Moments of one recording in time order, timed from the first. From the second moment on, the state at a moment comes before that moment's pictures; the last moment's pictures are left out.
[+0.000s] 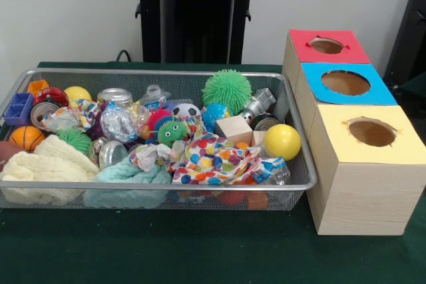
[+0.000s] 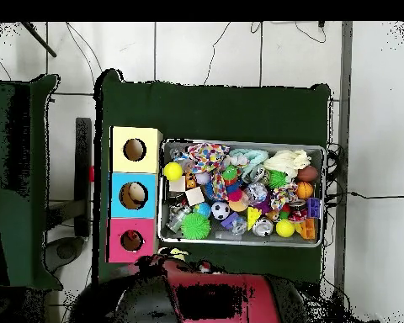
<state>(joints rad) -0.45 -1.52 0.41 2.02 -0.13 1.20 1.84</state>
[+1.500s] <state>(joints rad) -0.19 -1.28 0.25 2.12 -0.19 0.75 1.86</state>
